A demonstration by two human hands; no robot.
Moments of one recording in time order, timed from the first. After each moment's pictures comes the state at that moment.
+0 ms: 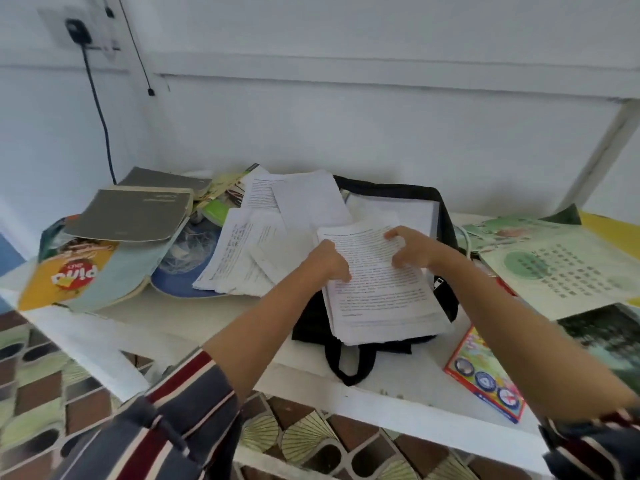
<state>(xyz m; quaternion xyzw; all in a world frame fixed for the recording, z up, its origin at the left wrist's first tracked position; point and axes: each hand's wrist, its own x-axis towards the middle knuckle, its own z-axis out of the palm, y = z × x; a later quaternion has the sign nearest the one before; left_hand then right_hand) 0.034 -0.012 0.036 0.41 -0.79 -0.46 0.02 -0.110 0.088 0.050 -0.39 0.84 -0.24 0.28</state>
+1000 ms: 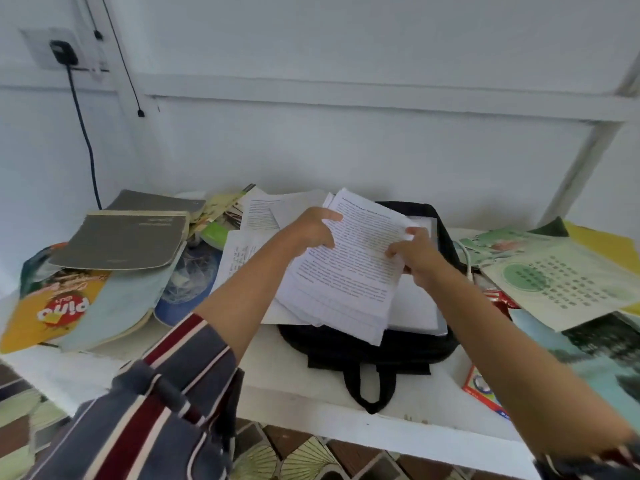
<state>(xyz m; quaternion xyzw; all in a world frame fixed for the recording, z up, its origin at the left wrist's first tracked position) 0.037 -0.084 0.094 0.28 -0.80 -0.52 0.09 -0.069 0.068 0.072 -0.17 0.77 -0.56 0.25</state>
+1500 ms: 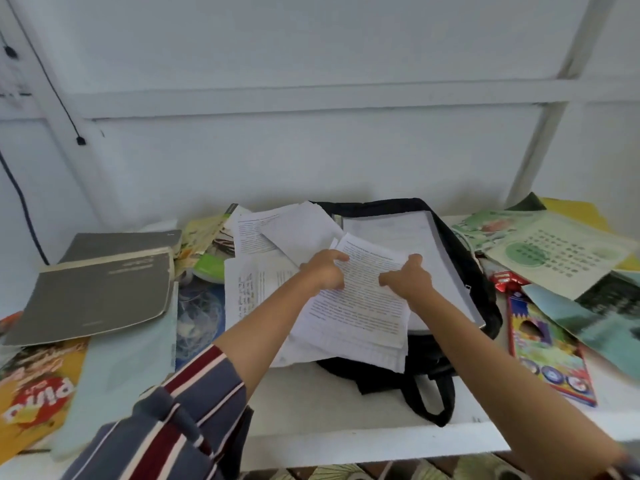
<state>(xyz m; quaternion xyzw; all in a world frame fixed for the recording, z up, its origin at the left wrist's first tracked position) 0.028 -0.119 0.033 0.25 -0.87 -0.43 -0.04 -0.022 0.026 0.033 -0.04 0.88 -0.44 0.17</state>
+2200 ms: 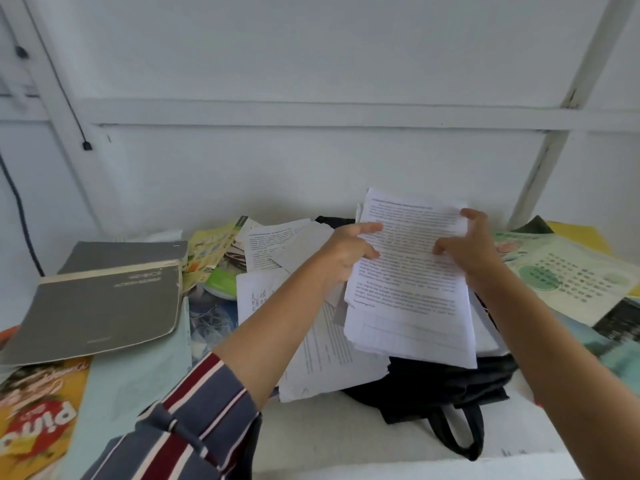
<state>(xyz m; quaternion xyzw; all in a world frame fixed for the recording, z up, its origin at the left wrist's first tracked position) 0.032 -0.124 0.099 0.14 -0.65 -0.74 0.02 -0.038 0.044 0.113 -0.08 0.77 -0.63 0.04</state>
